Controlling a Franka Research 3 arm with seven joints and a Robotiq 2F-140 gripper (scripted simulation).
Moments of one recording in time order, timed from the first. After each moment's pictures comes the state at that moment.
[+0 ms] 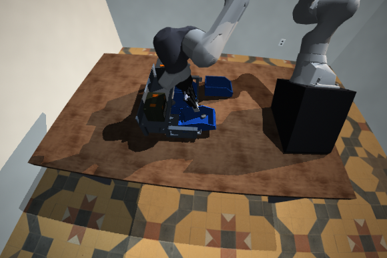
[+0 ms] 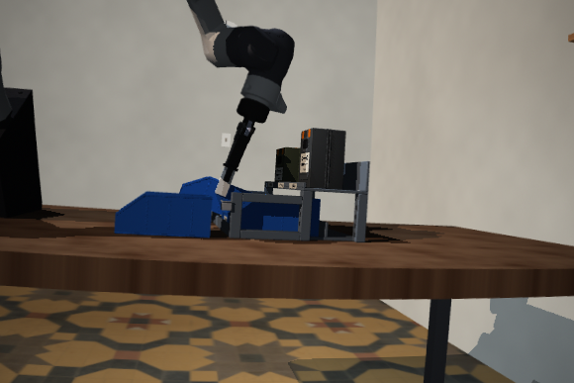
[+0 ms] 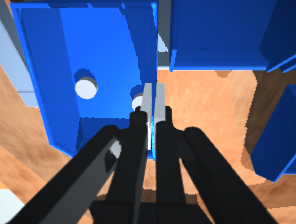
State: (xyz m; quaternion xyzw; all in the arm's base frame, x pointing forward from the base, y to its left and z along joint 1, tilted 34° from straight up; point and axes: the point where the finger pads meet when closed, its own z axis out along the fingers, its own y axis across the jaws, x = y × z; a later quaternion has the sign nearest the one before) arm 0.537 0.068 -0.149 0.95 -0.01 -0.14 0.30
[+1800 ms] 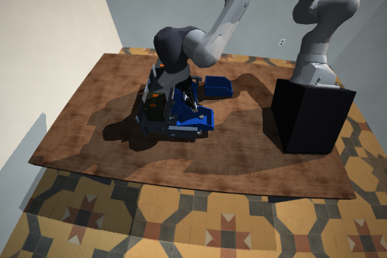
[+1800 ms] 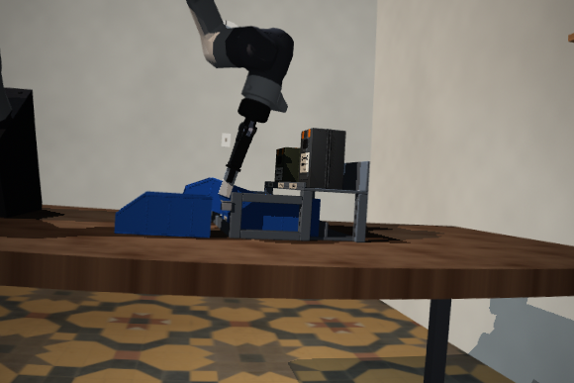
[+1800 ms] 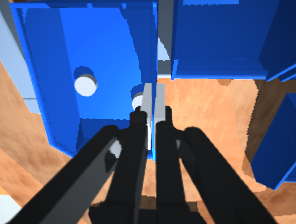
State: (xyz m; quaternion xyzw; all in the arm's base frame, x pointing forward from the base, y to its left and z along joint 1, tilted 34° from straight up) arm 0.545 0.069 -0.151 0.95 0.00 -0.12 0.29
